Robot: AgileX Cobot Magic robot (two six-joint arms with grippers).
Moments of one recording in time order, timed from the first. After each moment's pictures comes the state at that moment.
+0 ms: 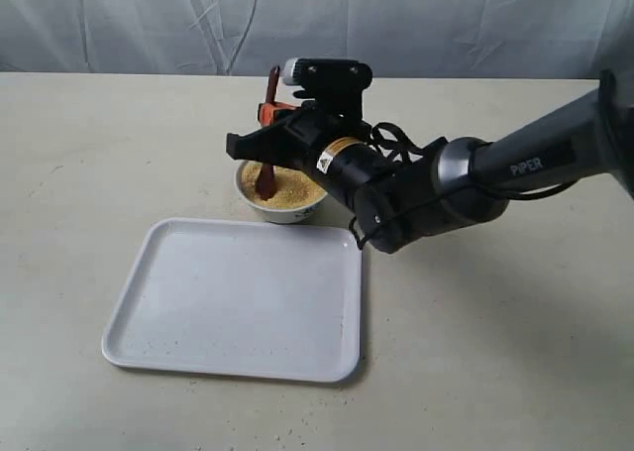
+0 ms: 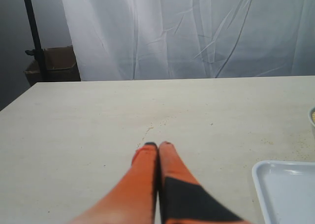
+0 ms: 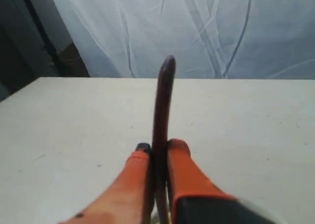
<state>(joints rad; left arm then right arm) 0.01 0.01 0.00 0.07 0.21 -0.03 0.71 2.10 -1.07 0.17 -0.76 0.16</state>
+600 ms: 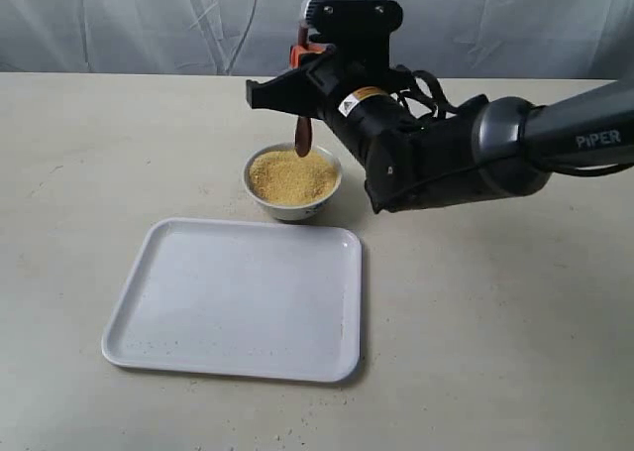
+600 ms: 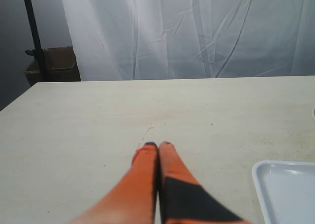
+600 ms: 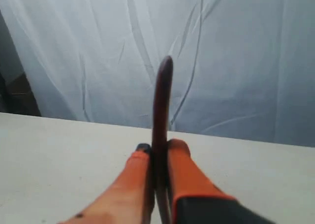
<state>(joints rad) 0.01 0.01 0.00 0.07 0.21 -0.03 0.71 1.97 -1.07 0.45 -0.72 -0.20</state>
